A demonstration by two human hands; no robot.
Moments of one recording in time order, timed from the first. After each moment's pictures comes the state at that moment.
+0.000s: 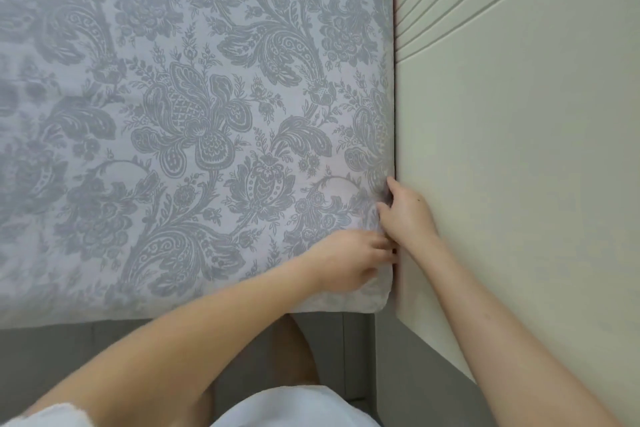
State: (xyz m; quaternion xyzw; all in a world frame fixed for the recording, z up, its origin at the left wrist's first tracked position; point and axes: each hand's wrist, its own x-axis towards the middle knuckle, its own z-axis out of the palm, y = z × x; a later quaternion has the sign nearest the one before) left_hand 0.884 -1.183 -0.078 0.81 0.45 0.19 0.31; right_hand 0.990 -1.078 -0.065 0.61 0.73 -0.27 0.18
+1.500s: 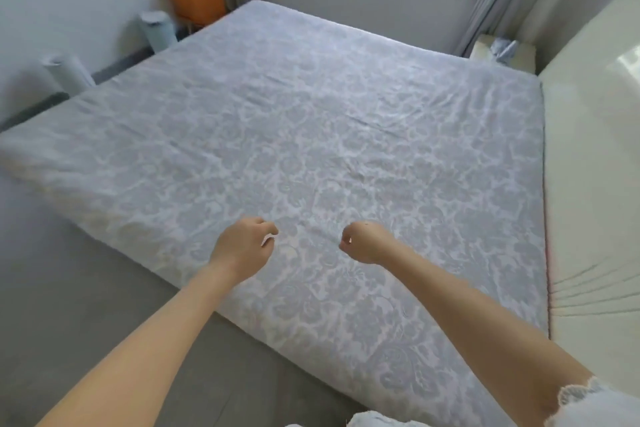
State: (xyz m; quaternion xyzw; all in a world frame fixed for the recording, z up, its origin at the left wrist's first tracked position) left_hand 0.480 -1.526 0.250 0.35 0.92 0.14 0.09; right_hand 0.569 -1.308 0.248 0.17 0.94 -0.16 0.24
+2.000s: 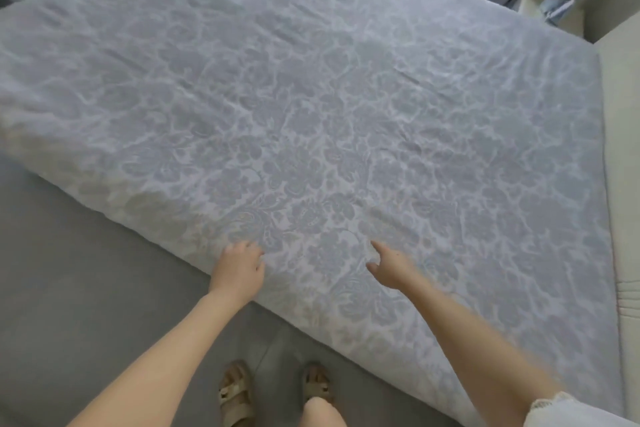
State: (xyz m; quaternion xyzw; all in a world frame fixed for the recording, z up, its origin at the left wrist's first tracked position) left_hand 0.336 -1.675 0.065 0.24 0.92 0.12 0.27; right_hand 0.458 -1.409 0.052 0.32 0.87 -0.17 0.34
